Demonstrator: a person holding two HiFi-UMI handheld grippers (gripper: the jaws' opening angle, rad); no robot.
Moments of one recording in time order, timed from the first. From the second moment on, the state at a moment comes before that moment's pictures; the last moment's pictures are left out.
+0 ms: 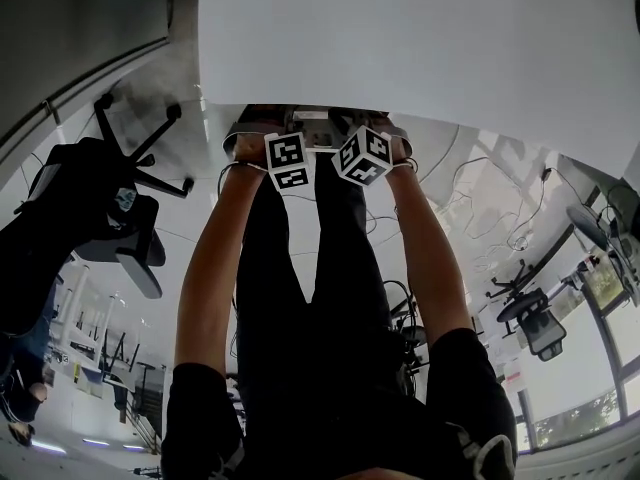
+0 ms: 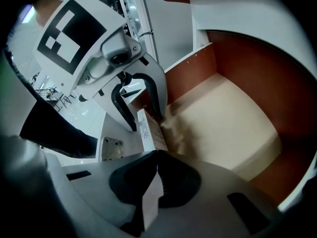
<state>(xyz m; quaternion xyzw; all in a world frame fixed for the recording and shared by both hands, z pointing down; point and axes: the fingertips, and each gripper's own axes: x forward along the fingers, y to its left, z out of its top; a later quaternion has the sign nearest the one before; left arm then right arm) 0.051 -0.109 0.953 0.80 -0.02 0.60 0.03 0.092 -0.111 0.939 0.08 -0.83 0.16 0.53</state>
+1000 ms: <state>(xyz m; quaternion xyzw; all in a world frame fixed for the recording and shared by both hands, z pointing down) 0.060 -0.110 0.979 0.78 -0.02 0.62 -0.01 0.095 -0.117 0.944 0.09 -0.83 0.16 0.52</state>
